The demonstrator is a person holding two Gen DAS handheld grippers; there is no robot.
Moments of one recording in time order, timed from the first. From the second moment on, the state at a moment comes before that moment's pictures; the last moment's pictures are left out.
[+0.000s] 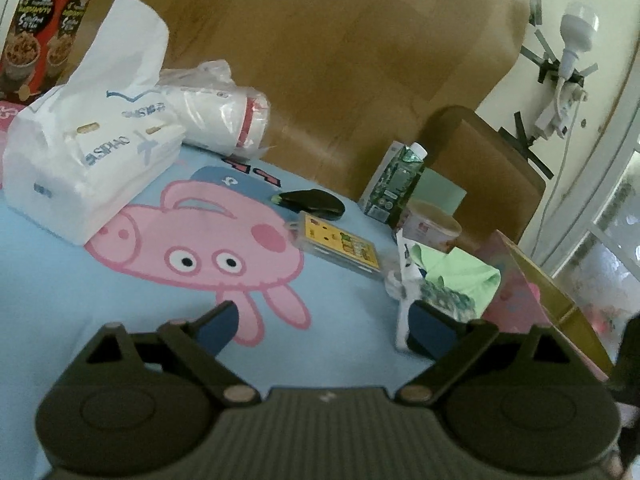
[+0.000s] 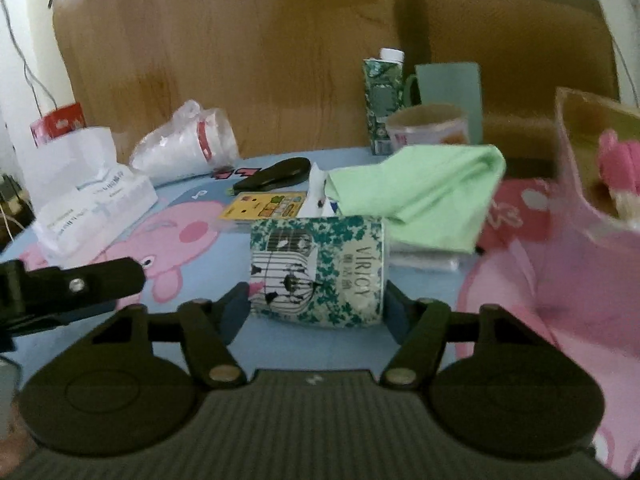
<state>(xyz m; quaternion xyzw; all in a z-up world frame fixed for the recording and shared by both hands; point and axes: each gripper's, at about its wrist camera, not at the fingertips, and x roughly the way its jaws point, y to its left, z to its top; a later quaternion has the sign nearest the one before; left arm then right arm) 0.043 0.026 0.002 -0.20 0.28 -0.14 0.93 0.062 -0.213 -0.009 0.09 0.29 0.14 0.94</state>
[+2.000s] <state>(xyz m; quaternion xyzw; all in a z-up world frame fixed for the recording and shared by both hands) 0.046 -0.045 0.014 -0.04 0.30 -0.12 0.95 -0.033 -0.342 0.015 0.08 0.14 0.03 0.99</state>
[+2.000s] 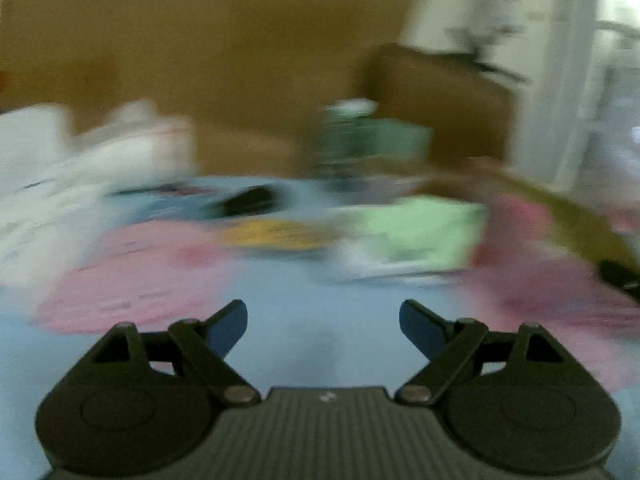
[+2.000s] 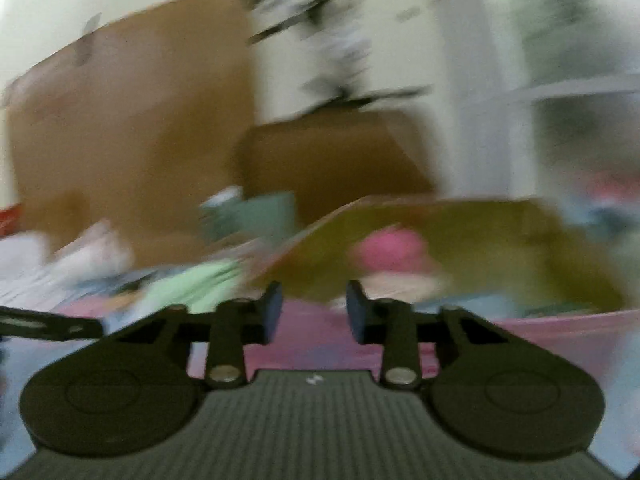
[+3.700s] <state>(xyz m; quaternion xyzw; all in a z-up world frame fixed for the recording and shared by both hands) 0.015 -0.060 0.006 -0.17 0.38 -0.33 0.85 -0.056 -0.233 -0.026 -0.01 0.23 0.16 0.96</state>
